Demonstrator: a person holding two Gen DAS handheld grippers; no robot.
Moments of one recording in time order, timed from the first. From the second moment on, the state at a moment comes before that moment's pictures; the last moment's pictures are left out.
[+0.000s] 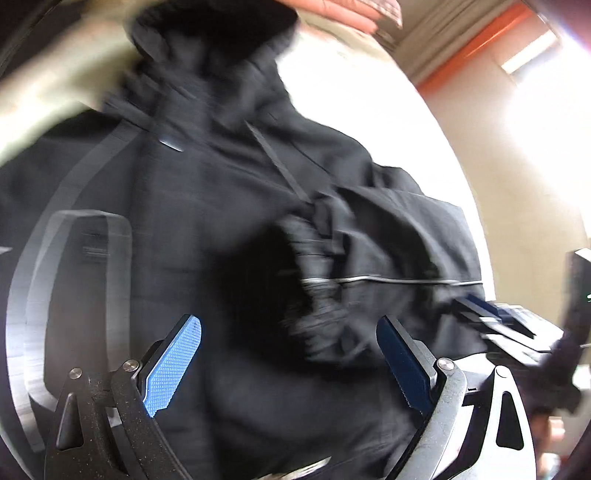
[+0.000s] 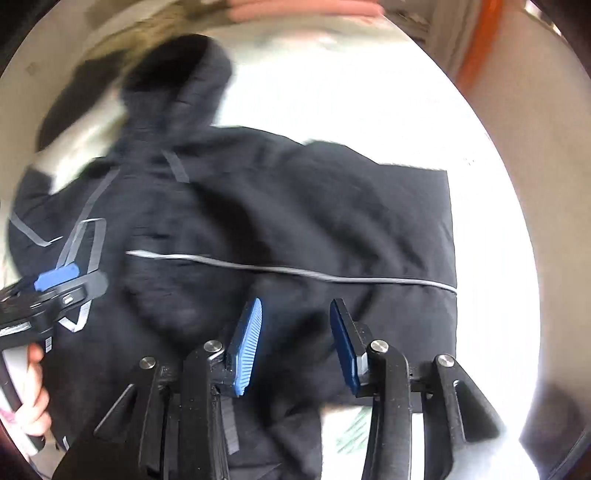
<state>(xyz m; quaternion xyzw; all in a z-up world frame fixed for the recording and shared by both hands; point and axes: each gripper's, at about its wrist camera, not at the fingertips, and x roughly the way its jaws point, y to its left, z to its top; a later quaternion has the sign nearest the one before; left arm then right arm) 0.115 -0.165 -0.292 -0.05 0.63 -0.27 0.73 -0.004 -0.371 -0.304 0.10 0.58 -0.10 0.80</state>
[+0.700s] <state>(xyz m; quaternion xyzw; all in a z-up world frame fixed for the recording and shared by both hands) 0.148 -0.136 -0.260 -0.08 0.60 -0.28 0.75 -0.024 -0.395 -0.292 0.20 0.58 -0.09 0.78</state>
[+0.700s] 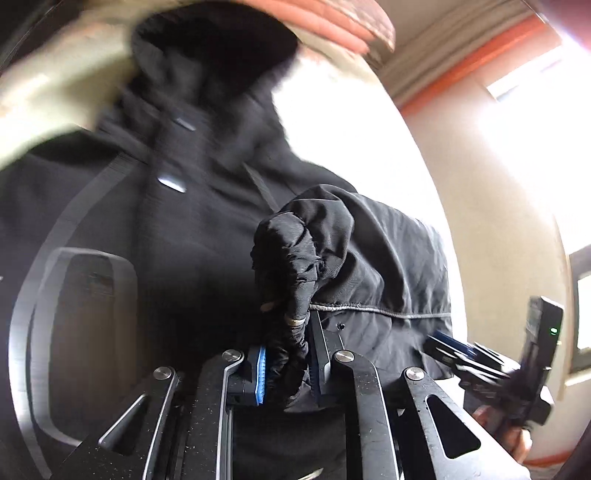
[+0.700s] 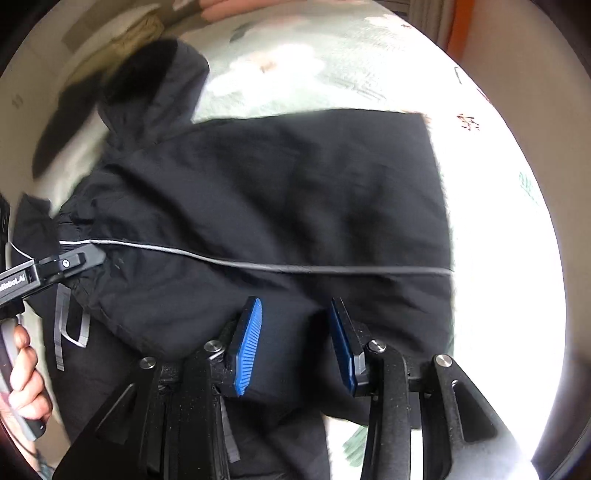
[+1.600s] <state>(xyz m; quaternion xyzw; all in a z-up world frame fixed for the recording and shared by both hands) 0.187 0.086 -0.287 0.05 0.59 -0.09 0.80 0.064 -0.231 -0.360 0.05 0.63 -0.14 0.77</state>
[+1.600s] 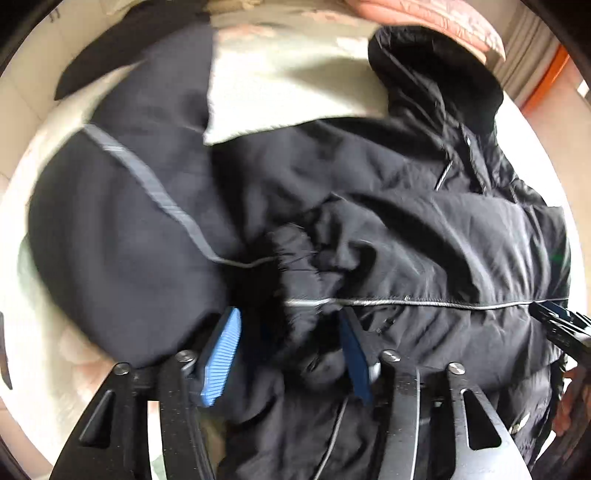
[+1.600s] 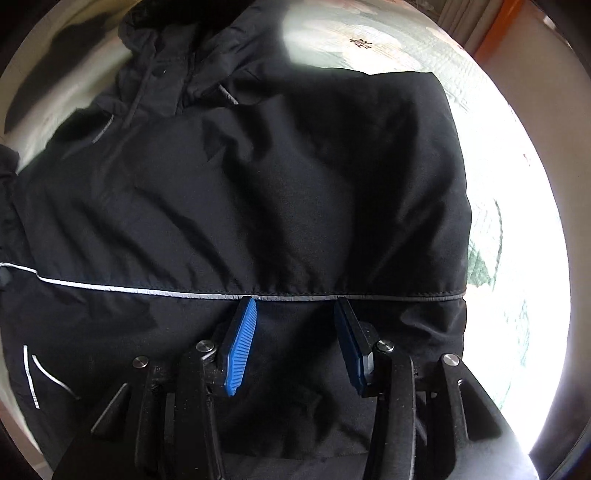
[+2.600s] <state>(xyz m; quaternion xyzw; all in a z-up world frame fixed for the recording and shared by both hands) 0.185 0.029 -0.314 0.01 0.60 -0.18 0.78 0.126 -0.142 -0.374 0.06 0.63 -0.06 0.78</state>
